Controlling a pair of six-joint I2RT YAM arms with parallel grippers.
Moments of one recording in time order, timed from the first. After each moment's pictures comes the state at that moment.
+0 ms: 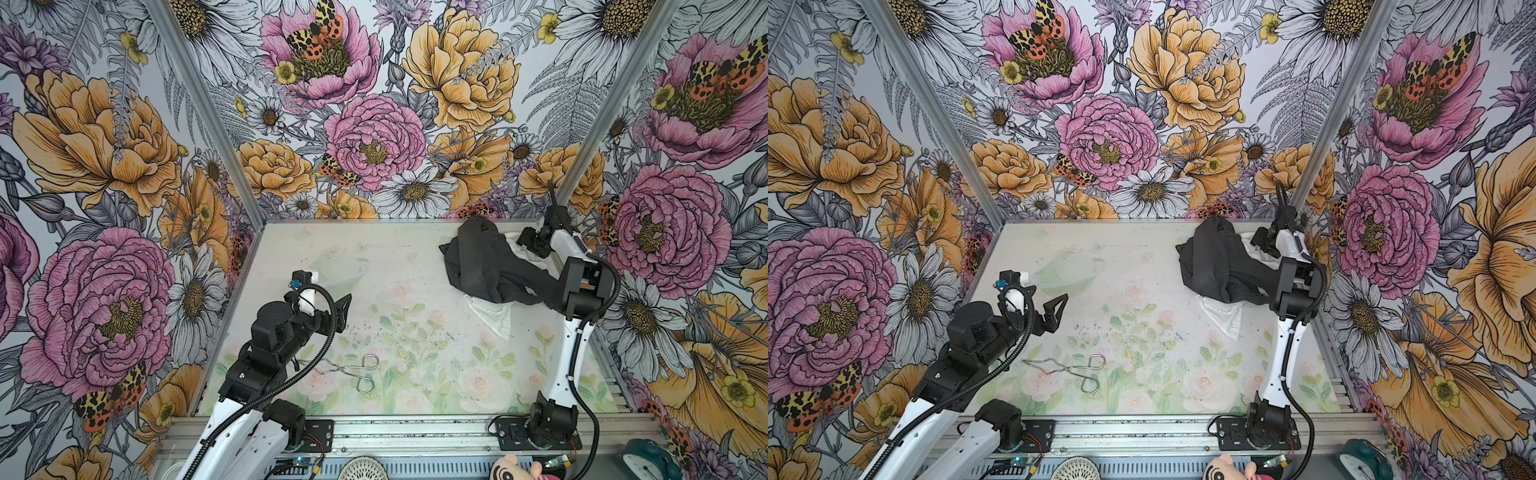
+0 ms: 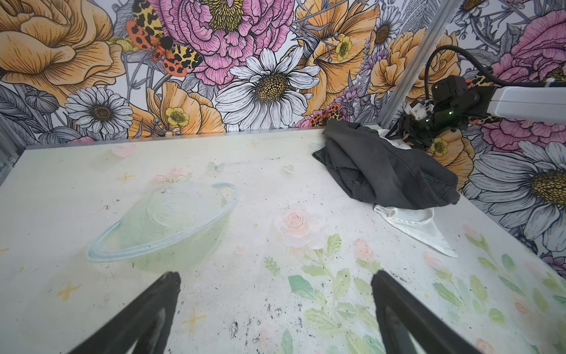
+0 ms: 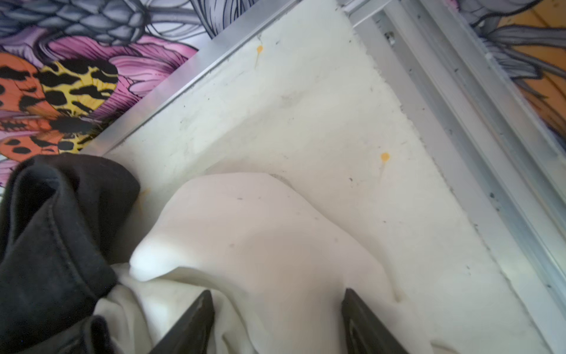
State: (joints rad) left arm -0.36 0.55 0.66 -0.37 0.06 -0.16; right arm -0.28 2.43 2.06 -0.63 -0.19 0.30
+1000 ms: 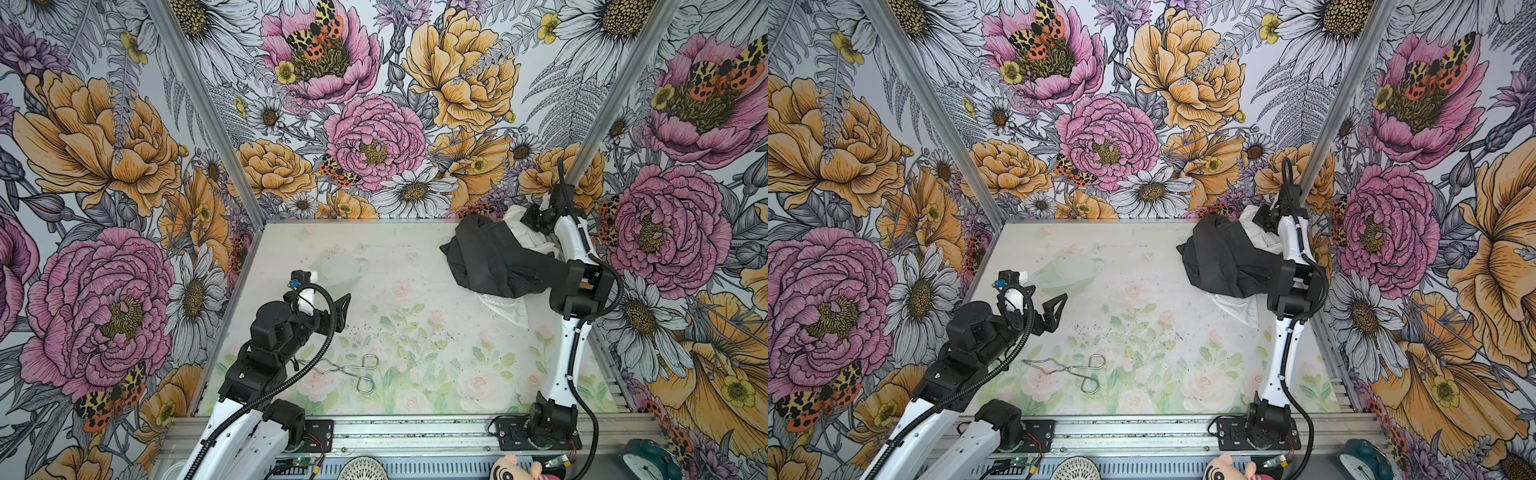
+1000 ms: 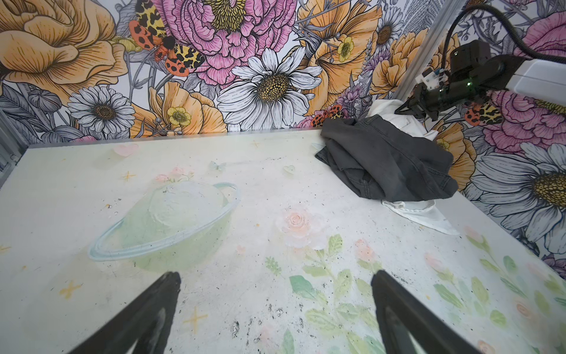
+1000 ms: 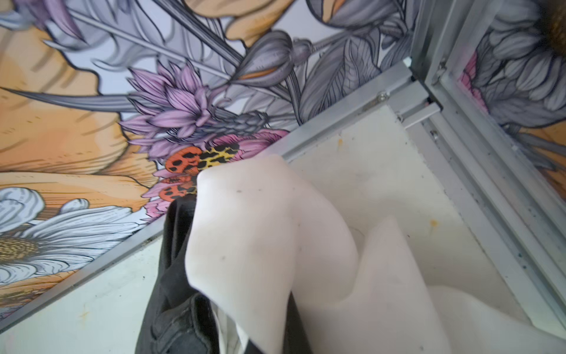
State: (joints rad) left arm -0.35 0.55 0.66 -0.37 0.07 -0.17; right arm -0.26 2.42 2.34 -0.72 -0.27 0.37
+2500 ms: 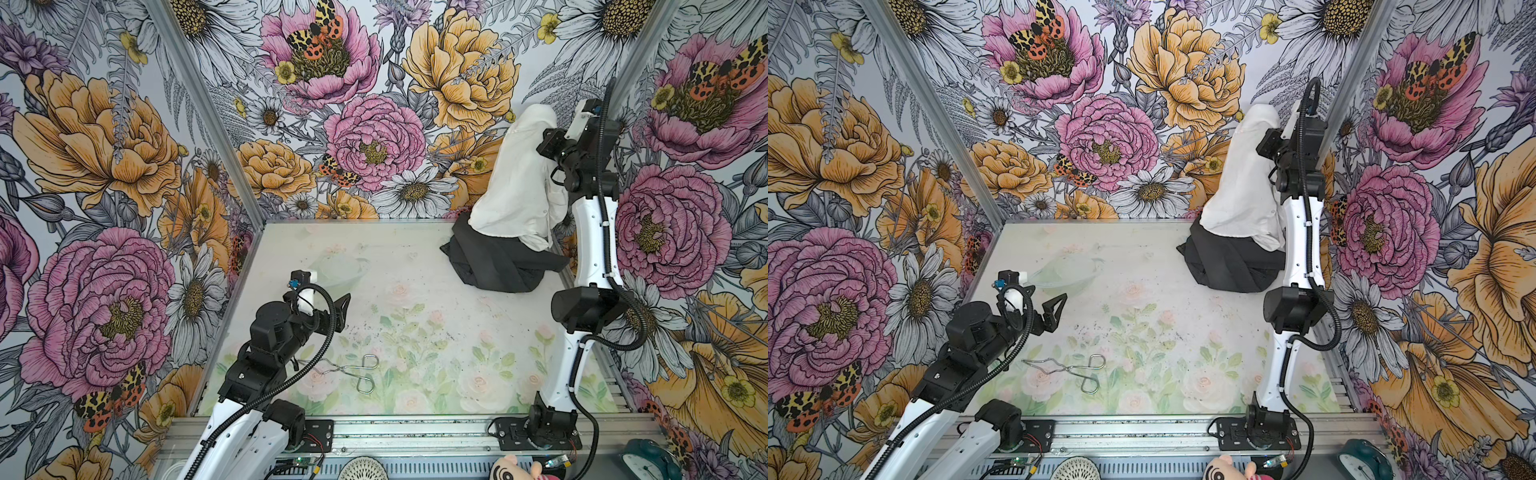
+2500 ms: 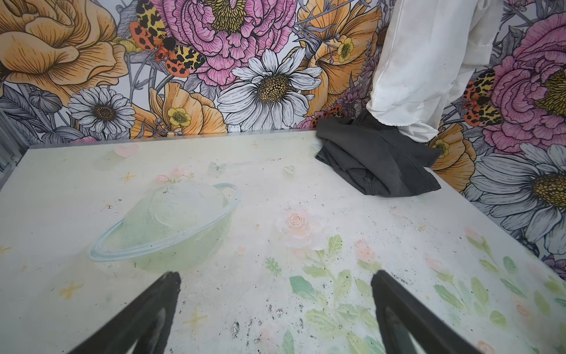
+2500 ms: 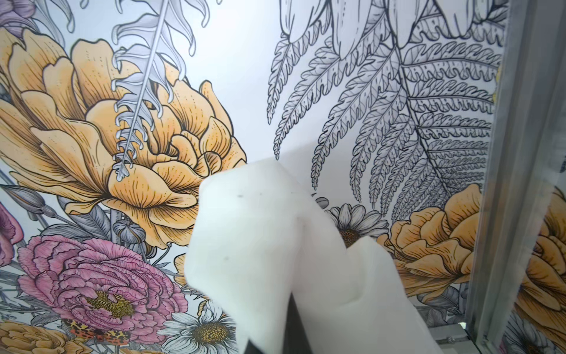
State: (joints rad) left arm -0.35 0.55 0.66 -0.37 0.07 -0.17; right arm -0.13 2.15 2.65 -0.55 -0.21 0.35
